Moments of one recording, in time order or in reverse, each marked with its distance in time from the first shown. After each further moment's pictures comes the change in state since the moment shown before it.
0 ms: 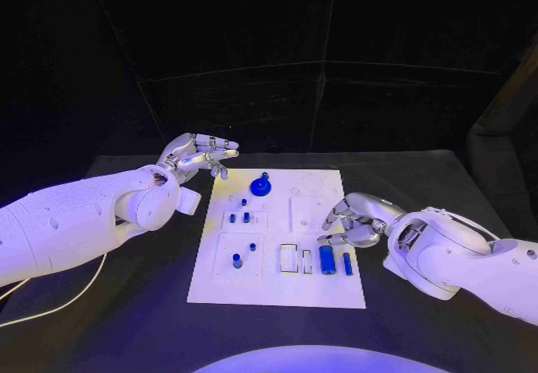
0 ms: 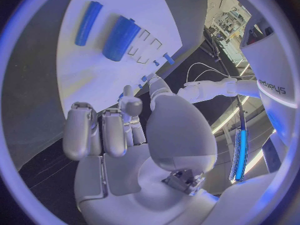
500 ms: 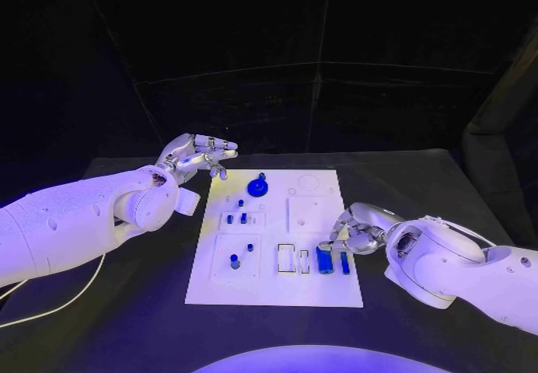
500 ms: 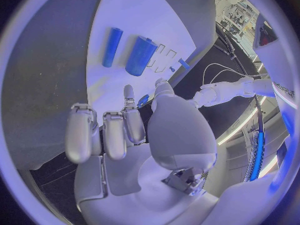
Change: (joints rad) left arm 0.000 0.000 -0.002 -0.001 0.000 0.005 -0.002; left_hand 0.000 0.000 0.000 0.000 0.000 0.000 0.000 0.000 0.000 0.000 0.000 0.005 0.000 0.000 0.000 0.000 -0.001 0.000 0.000 0.000 0.000 0.000; right arm -0.032 0.011 -0.002 0.014 -0.016 0.017 -0.196; right_hand -0.037 0.015 -0.135 0.142 -0.002 -0.043 -0.003 0.095 0.085 0.062 -0.002 0.285 0.362 0.000 0.000 0.060 0.095 0.000 0.001 -0.001 0.038 0.067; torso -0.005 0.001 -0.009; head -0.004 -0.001
